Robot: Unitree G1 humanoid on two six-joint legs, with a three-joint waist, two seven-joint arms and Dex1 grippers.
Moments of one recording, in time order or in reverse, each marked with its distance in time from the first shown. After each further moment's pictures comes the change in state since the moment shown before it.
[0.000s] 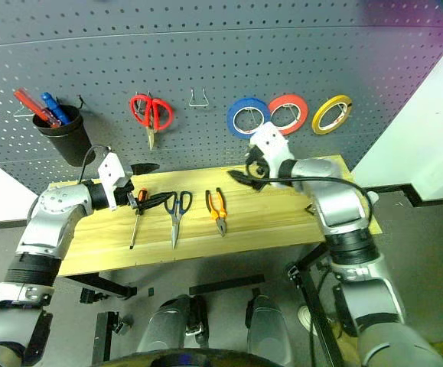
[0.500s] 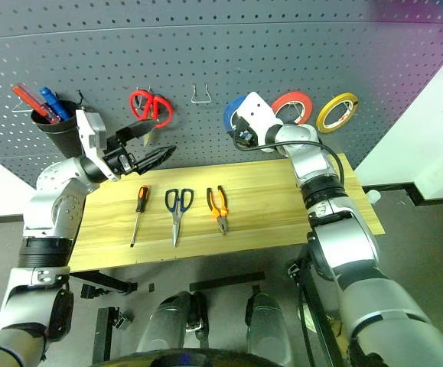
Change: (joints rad) left arm -0.104 -0.102 0.136 -0.081 -0.250 0.100 0.002; right arm -0.384 -0.025 0.043 0.793 -0.225 -0.771 -0.025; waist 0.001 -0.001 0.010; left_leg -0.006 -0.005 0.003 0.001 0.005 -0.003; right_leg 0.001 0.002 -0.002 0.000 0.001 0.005
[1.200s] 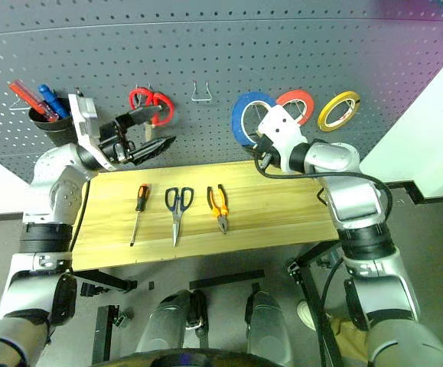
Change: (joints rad) left arm -0.126 -0.031 0.041 0.037 -0.081 0.007 -0.096; right arm 0.297 -0.146 -0.062 -0.685 0.133 0.416 0.088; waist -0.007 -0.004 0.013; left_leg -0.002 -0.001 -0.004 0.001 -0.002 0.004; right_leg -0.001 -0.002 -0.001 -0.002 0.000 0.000
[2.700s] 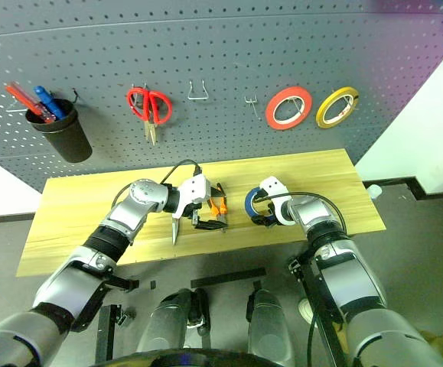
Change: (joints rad) left arm -0.034 -0.118 -0.496 0.368 0.557 -0.180 -0.051; right arm -0.053 0.183 0.149 0.844 -0.079 0.048 -0.081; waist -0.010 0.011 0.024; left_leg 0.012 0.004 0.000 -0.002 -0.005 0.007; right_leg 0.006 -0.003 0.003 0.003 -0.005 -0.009
